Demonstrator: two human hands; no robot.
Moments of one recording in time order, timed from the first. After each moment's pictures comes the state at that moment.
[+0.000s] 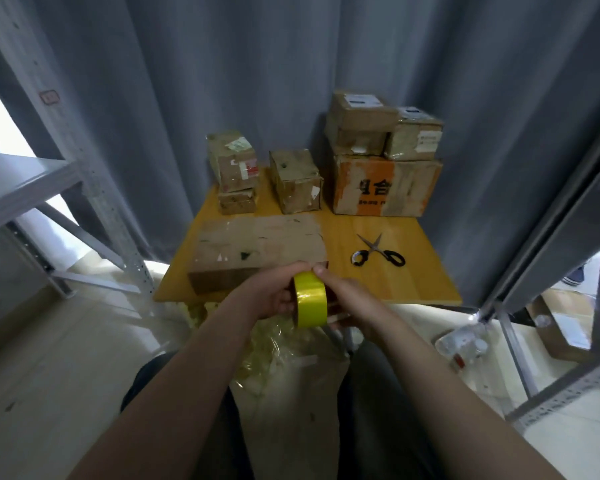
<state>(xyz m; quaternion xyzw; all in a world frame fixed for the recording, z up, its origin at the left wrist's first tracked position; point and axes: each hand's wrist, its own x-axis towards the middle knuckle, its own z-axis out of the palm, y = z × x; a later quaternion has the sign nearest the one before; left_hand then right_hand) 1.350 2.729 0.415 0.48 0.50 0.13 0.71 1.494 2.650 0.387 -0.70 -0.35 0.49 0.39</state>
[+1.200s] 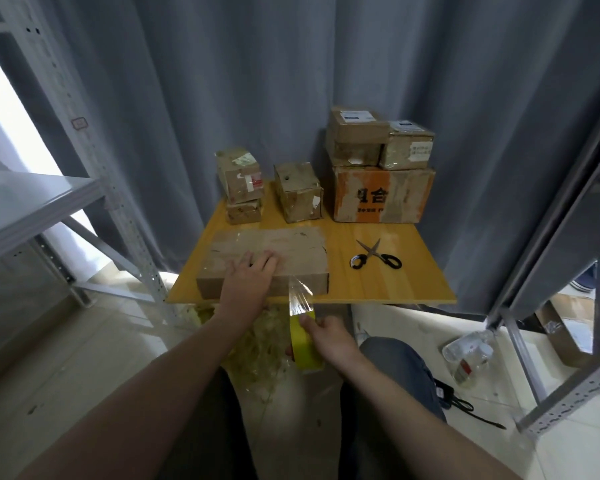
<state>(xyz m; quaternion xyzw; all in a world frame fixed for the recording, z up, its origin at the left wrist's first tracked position) 1.305 2.757 0.368 0.87 0.46 0.02 -0.15 1.447 2.616 0.342 -0.71 -0.42 0.43 0.36</state>
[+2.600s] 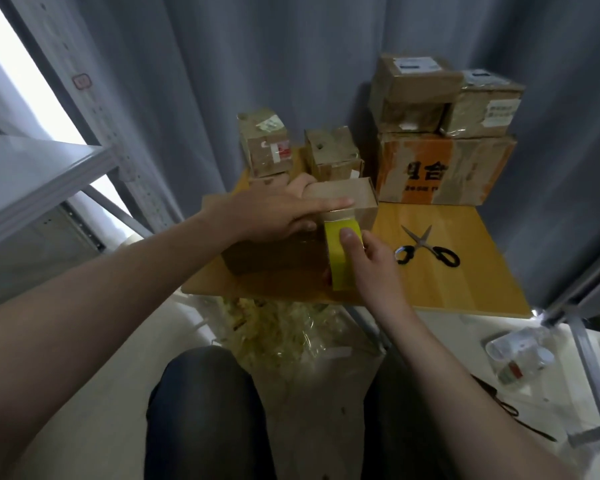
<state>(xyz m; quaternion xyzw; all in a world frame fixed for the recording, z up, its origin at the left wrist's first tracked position) 1.324 2.844 0.487 0.97 0.22 -0.04 -0.09 1.472 2.681 0.412 -0.60 -0.45 0.32 0.57</state>
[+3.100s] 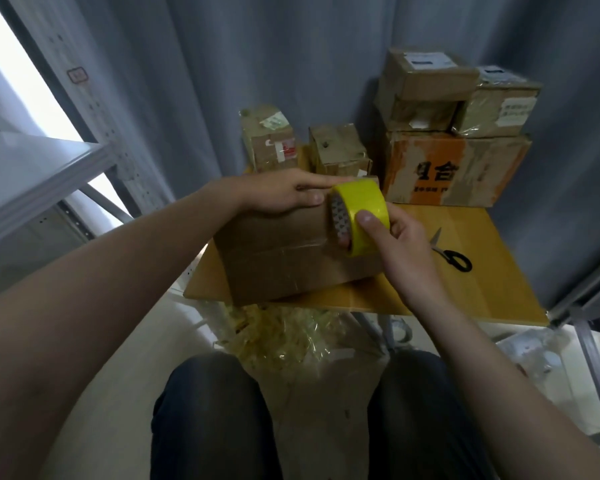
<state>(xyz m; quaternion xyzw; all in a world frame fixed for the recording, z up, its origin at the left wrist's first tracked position) 1.330 2.887 0.499 0.94 0.22 -0.01 0.25 1.492 2.693 0.441 -0.55 -0.49 0.32 0.60</state>
